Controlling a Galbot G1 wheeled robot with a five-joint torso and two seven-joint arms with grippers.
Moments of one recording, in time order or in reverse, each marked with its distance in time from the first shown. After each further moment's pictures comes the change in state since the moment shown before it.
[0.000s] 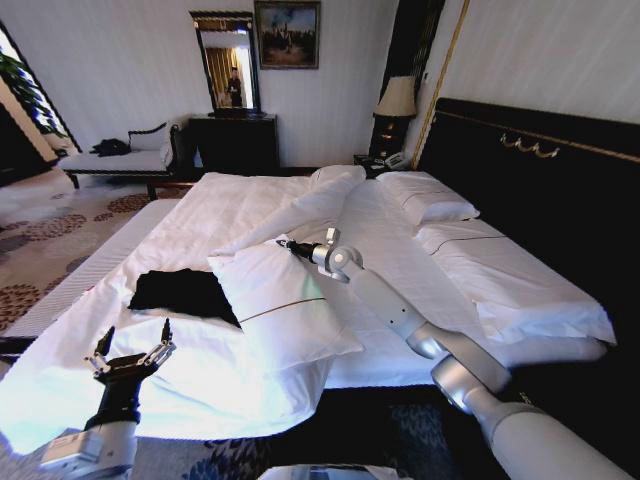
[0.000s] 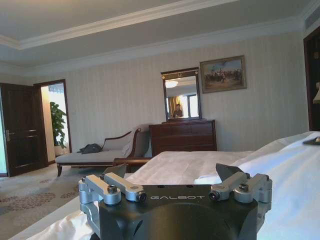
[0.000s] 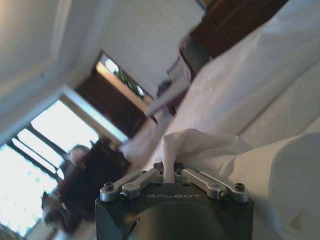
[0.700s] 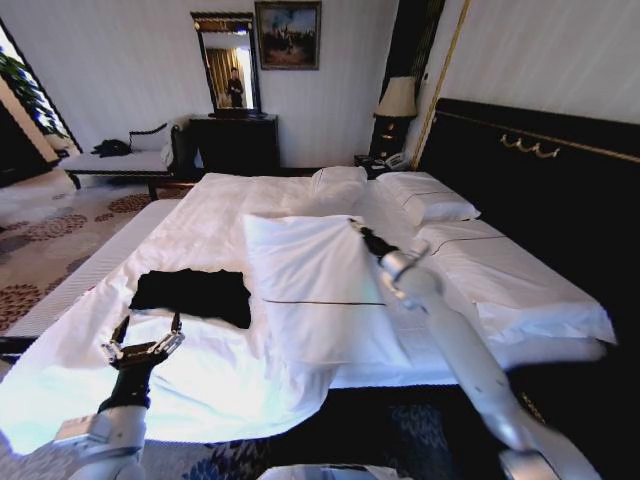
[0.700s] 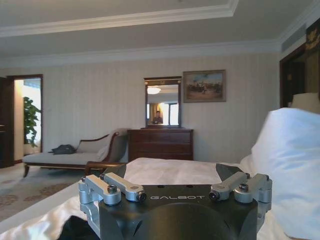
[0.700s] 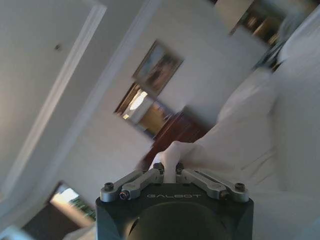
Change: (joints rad) left arm -0.093 0.094 0.067 0.046 -0.076 0.024 -0.003; right arm -0.629 -0.311 0.638 0.611 0.049 0.212 0.168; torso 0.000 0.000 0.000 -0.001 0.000
